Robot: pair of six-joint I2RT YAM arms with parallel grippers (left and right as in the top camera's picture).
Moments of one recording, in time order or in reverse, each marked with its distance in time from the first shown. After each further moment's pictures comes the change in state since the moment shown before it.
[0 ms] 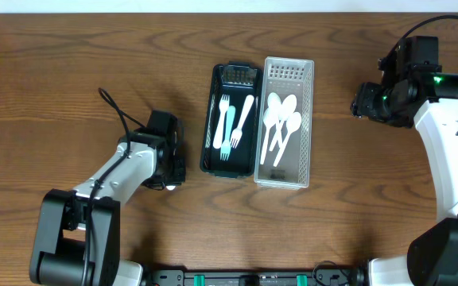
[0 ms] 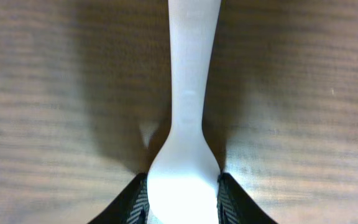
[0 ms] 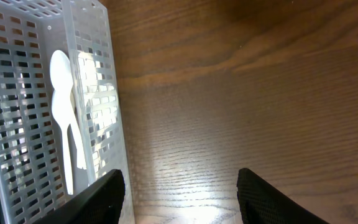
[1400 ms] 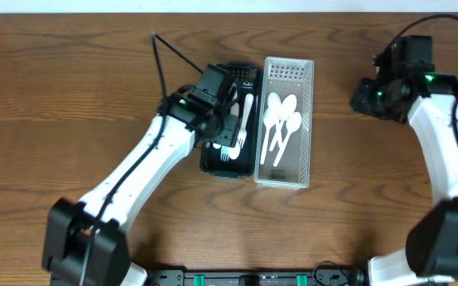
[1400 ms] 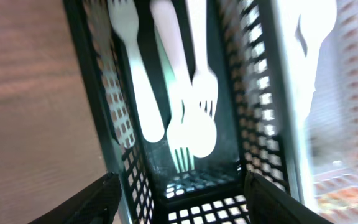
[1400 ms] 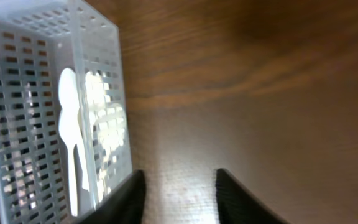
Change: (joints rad) left arm -0.287 0.016 0.482 -0.100 0.023 0.063; right arm 0.000 0.076 -0.029 0.142 -0.063 0.006
